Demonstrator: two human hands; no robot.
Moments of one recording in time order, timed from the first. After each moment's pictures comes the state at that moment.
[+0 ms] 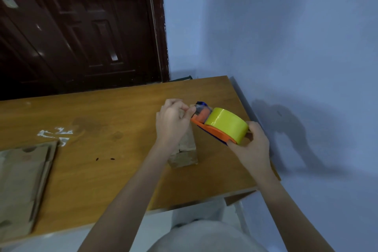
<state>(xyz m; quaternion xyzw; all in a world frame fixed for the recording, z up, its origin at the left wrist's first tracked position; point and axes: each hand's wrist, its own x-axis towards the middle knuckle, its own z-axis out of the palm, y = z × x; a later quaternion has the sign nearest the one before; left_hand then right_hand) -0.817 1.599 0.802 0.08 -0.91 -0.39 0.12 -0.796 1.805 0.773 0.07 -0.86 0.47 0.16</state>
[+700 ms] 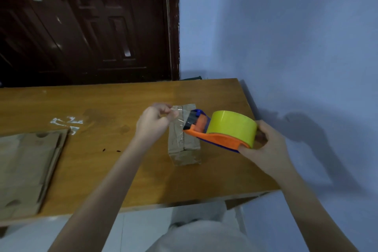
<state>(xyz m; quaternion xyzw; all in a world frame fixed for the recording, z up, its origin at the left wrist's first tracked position) -0.796 1.548 0.806 0.11 -0.88 -0.46 0.07 -0.787 1.817 0.824 0.18 -0.85 0.50 0.06</state>
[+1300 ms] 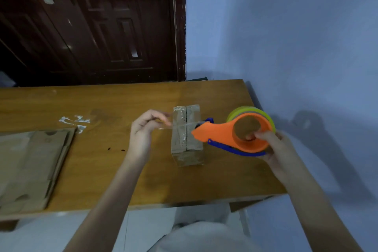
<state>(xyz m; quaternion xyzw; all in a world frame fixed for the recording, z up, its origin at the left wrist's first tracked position) -0.757 1.544 0.803 0.03 -0.69 -0.70 0.19 -0.797 1.826 0.828 -0.07 -0.63 0.76 -0.14</state>
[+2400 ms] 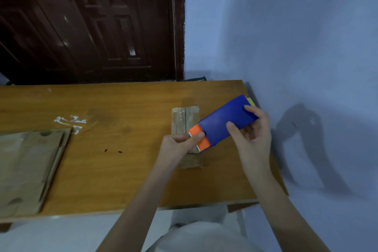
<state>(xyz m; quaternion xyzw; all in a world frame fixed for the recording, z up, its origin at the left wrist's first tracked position) -0.768 1.604 0.787 0.23 -0.69 -0.68 -0.02 -0.798 1.766 0.813 0.10 -0.67 0.73 0.11</state>
